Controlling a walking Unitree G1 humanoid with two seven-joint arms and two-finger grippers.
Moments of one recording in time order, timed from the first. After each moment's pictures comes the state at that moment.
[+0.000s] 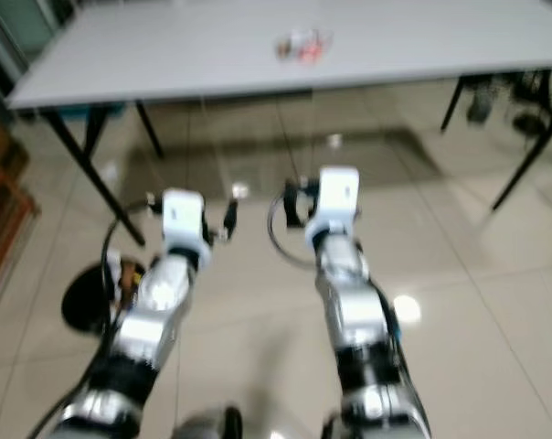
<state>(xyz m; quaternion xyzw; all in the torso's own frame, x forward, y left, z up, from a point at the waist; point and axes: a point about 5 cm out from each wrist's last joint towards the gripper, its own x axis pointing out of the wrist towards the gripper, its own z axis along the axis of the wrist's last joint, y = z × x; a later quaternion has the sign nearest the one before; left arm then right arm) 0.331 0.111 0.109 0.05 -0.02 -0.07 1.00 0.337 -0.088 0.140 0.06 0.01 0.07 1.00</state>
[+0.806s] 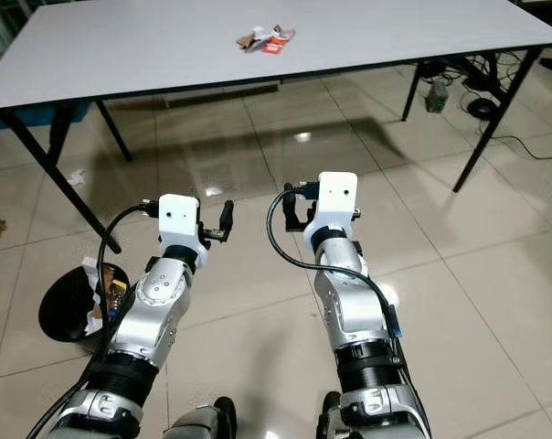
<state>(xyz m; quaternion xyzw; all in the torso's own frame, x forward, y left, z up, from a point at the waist) 0.333 0.112 0.108 0.03 -0.01 -0.06 1.00 0.336 -0.089 0.138 0.06 0.02 0.07 1.00</state>
